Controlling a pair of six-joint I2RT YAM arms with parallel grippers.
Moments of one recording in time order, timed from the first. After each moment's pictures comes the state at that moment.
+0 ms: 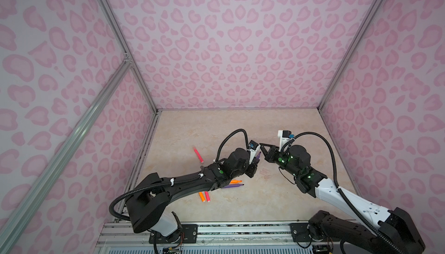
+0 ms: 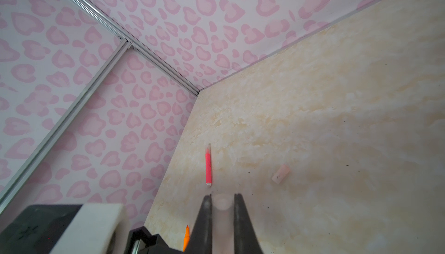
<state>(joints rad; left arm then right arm) -0.99 1.52 0.92 0.11 -0.07 -0.22 0.58 1.07 0.57 0.28 -0.09 0.79</state>
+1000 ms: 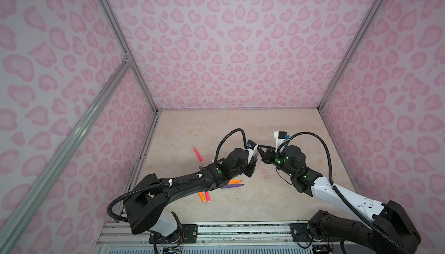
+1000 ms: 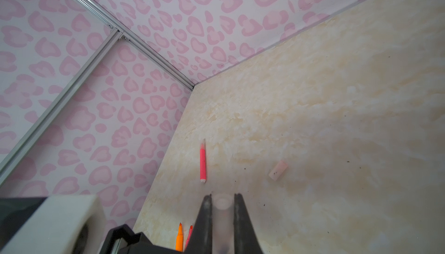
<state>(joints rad) -0.97 1.50 0.90 0.09 -0.08 -0.24 0.62 1.13 0.57 0.31 -0.07 0.78</state>
